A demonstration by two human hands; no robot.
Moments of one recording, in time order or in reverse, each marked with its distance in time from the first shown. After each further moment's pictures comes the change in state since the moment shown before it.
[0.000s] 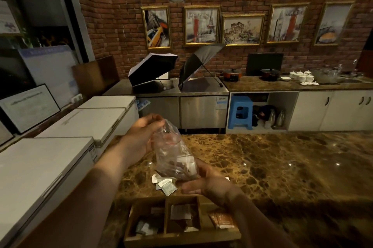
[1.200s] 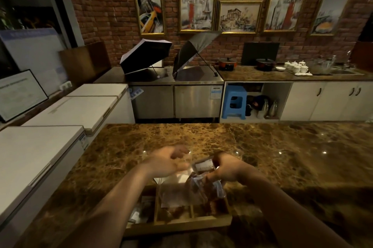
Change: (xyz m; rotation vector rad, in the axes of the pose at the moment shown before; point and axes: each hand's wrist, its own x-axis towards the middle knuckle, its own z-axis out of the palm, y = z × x) left_hand 0.010 -0.096 0.039 0.965 -0.260 -0.071; right_hand -0.021 -0.036 -0.053 -0.898 0.209 0.315
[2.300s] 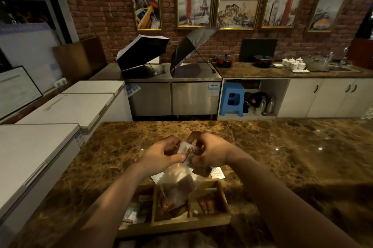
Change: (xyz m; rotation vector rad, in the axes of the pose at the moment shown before) left_hand 0.002 -0.009 -0.001 -0.255 0.129 0.100; right_hand 0.007 -0.051 -0.011 -0.148 0.063 -0.202
